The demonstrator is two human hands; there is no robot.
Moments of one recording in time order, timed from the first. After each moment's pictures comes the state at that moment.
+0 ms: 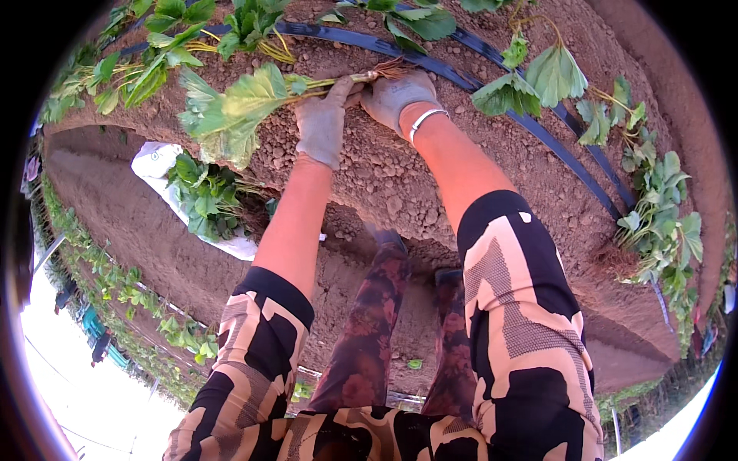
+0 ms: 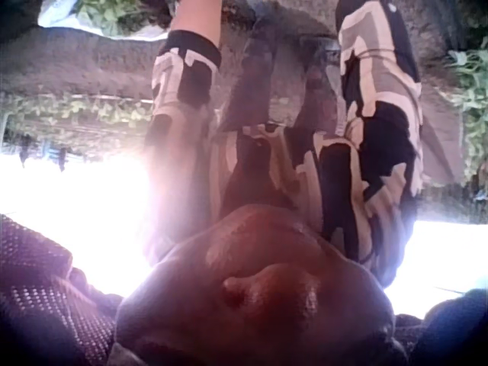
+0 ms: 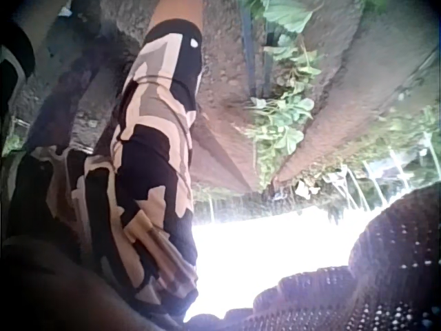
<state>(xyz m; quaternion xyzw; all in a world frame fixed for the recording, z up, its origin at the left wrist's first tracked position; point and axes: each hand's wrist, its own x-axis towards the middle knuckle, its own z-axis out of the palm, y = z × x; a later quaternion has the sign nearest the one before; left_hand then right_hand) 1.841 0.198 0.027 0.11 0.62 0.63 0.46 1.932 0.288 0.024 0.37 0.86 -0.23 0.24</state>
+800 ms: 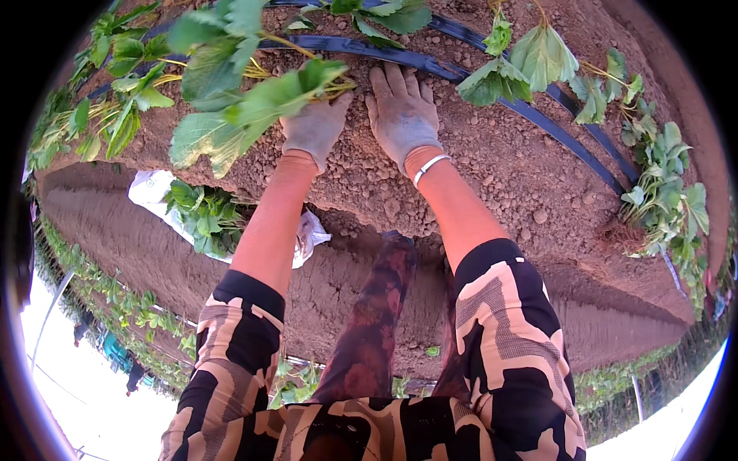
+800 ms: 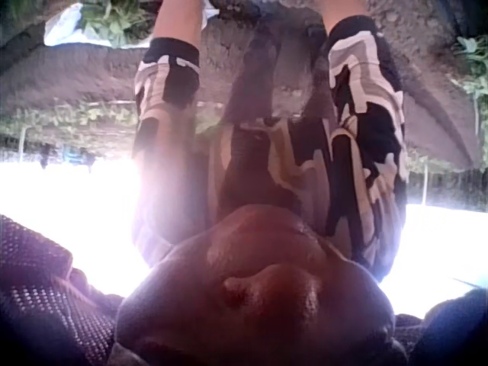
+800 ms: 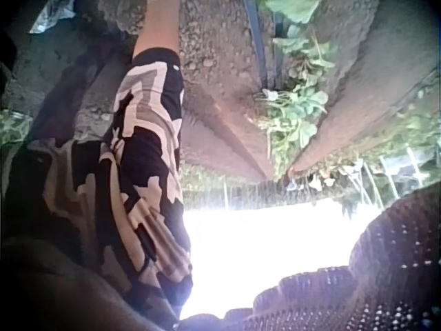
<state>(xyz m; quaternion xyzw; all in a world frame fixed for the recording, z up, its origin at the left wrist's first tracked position) 1.826 0.213 0.025 0.57 0.80 -0.01 0.20 1.970 0.241 -0.001 0.50 0.85 -0.17 0.00</state>
